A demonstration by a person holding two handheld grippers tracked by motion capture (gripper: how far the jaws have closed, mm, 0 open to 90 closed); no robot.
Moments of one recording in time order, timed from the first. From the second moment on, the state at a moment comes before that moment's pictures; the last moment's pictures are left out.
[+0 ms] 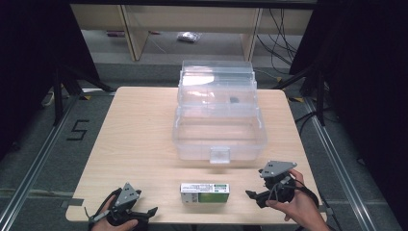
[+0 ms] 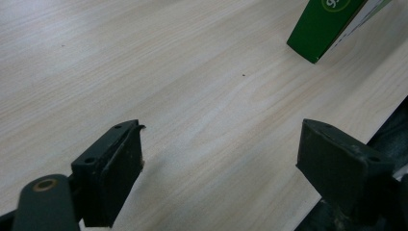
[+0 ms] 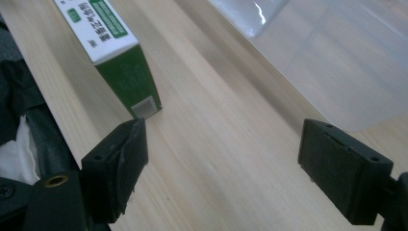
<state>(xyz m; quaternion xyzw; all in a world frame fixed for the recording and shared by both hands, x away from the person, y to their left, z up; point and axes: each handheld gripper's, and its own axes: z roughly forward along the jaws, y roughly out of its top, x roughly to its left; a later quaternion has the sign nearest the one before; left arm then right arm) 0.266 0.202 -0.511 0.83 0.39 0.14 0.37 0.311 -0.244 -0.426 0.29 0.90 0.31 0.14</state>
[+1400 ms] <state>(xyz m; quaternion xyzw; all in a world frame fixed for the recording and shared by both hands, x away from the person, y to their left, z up) 0.266 0.202 -0.511 0.83 0.39 0.13 0.38 0.326 -0.130 -0.402 0.12 0.97 0.21 0.09</state>
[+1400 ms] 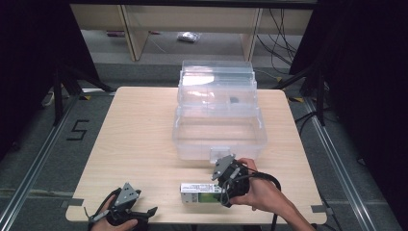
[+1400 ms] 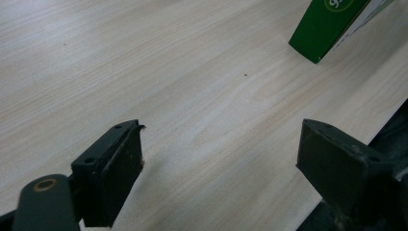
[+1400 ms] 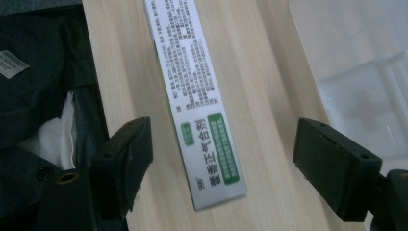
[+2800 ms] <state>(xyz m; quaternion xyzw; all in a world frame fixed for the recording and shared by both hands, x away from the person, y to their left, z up) 0.266 0.202 -0.510 0.83 0.39 0.14 0.37 0.345 -0.065 -0.434 0.04 1.00 0.08 0.04</state>
